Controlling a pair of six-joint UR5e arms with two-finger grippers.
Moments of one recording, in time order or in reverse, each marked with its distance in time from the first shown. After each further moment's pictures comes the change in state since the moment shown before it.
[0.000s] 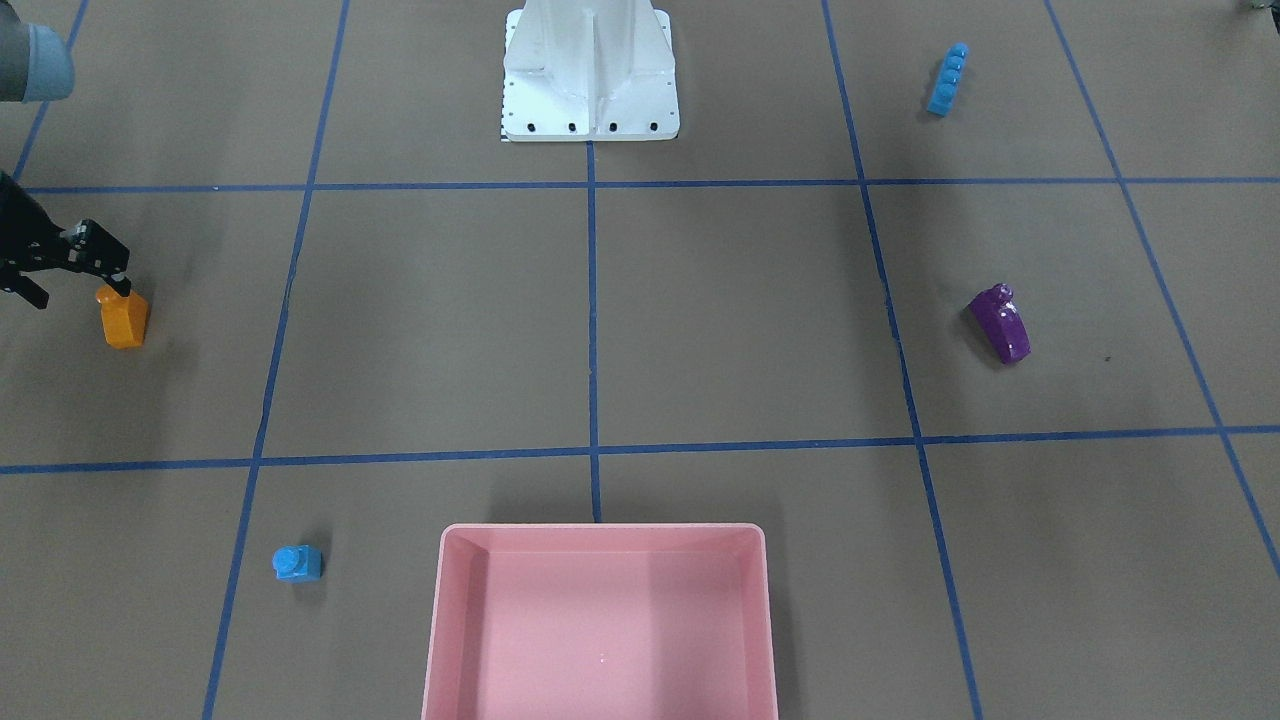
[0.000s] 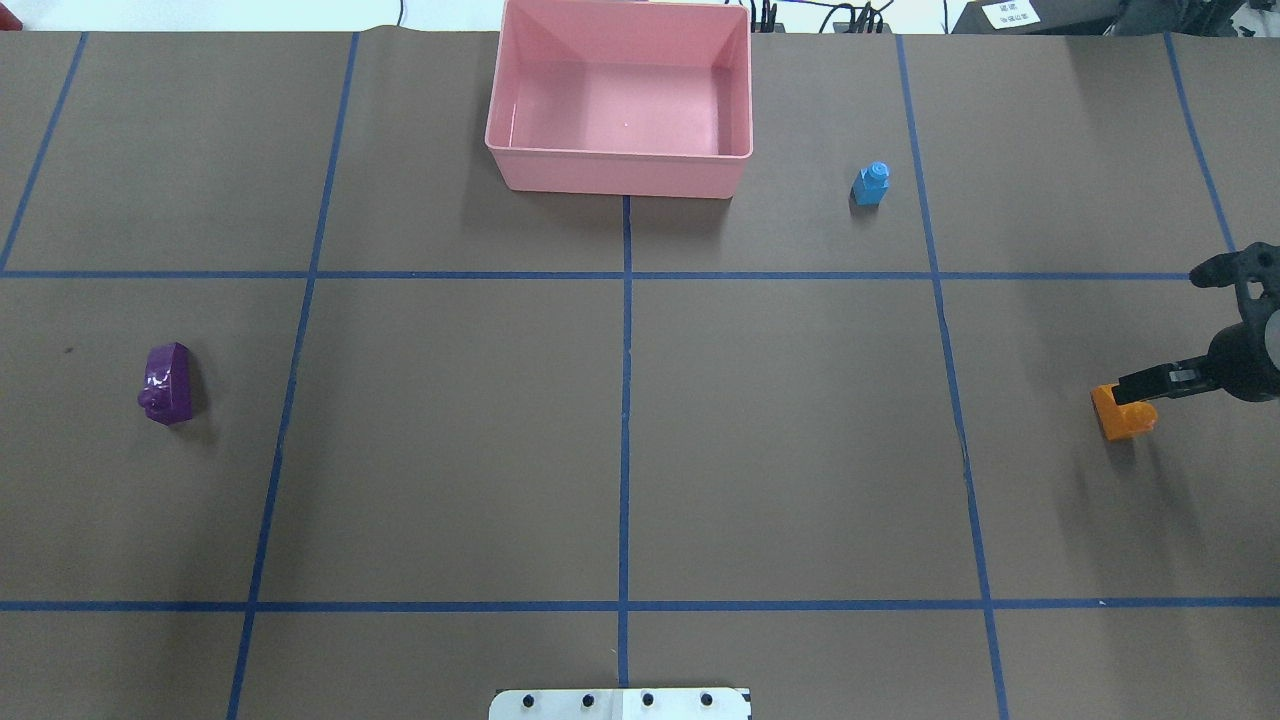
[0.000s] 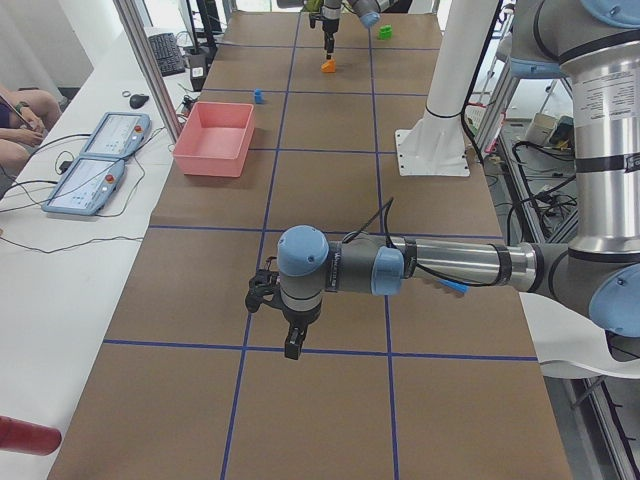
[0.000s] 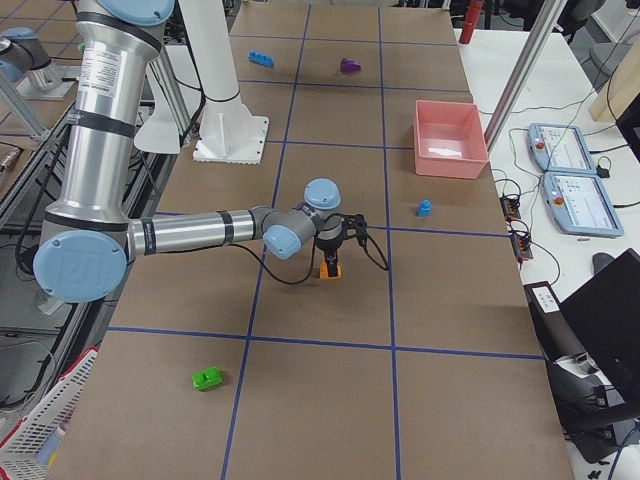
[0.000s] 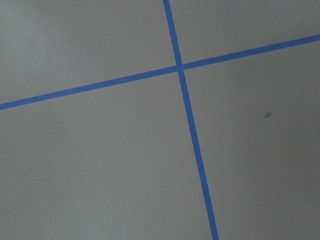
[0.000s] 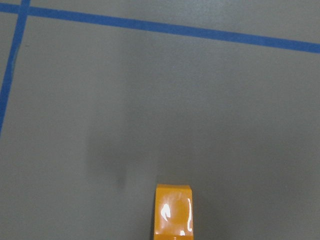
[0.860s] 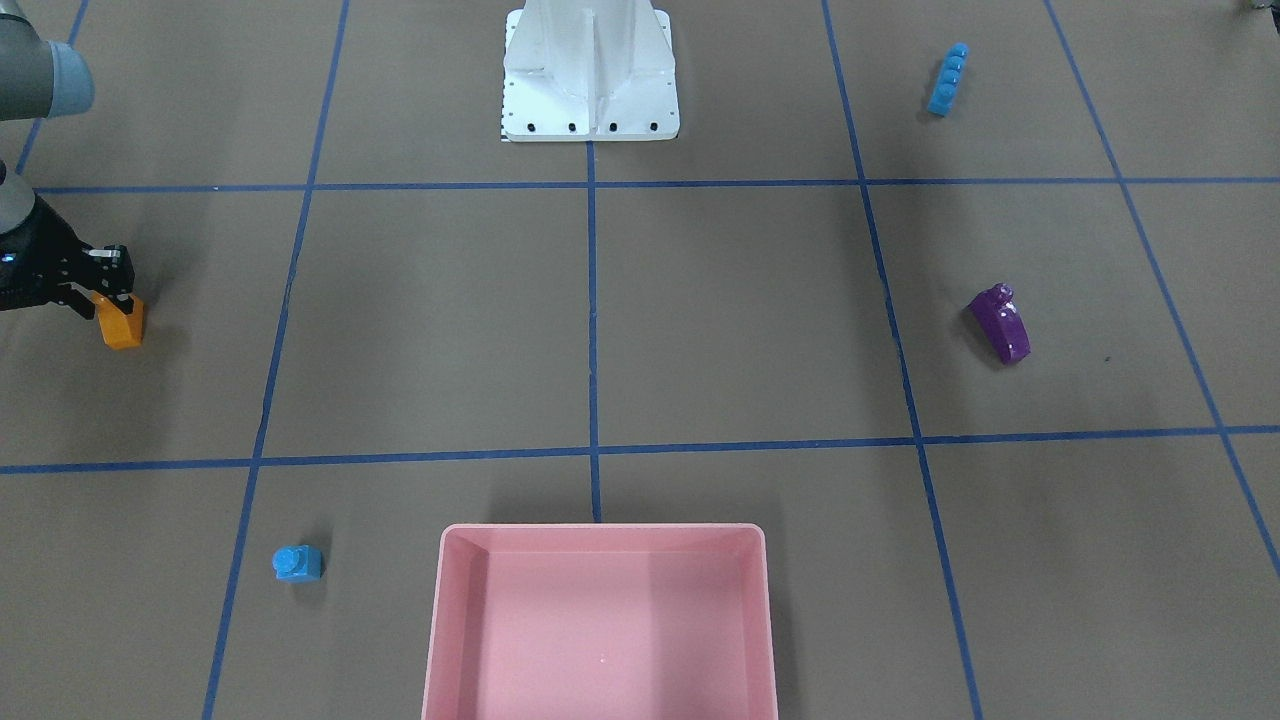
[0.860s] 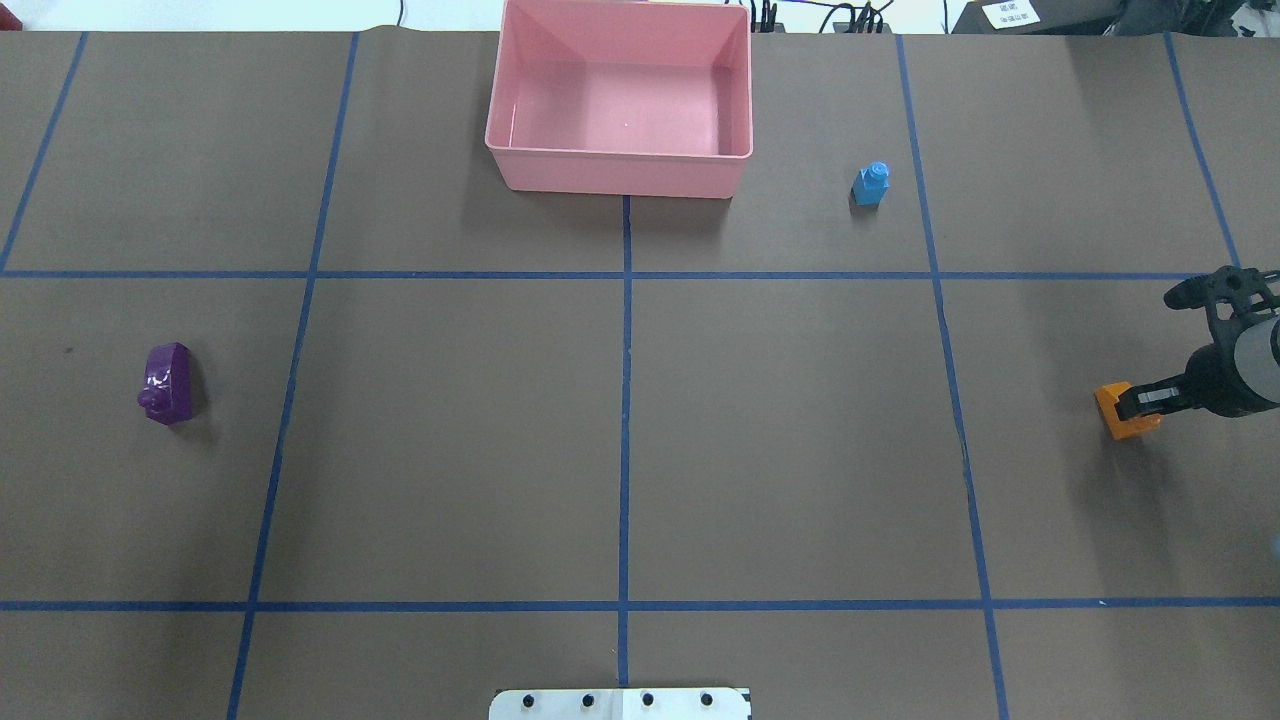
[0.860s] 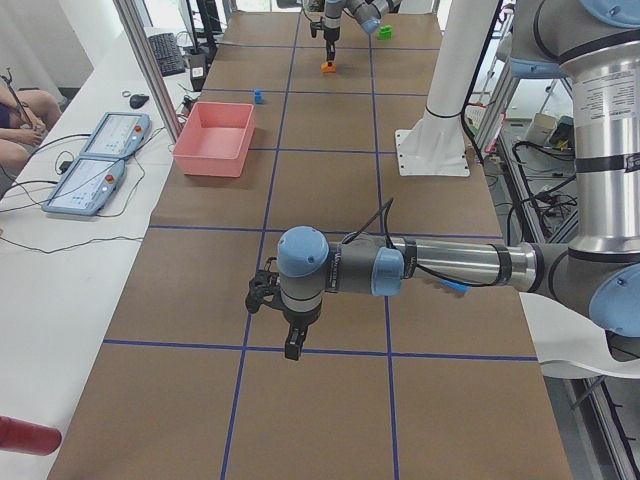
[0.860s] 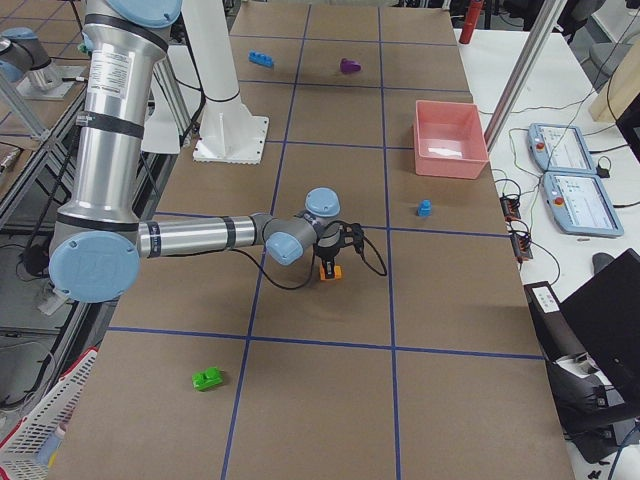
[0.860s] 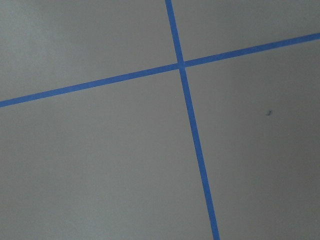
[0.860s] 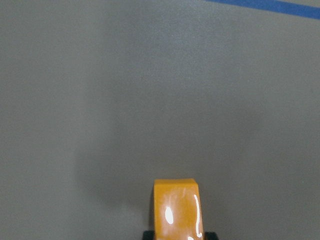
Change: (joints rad) left arm 0.000 0.000 0.002 -0.001 0.000 0.000; right arm -0.035 0.009 -0.050 0.010 -0.016 0.005
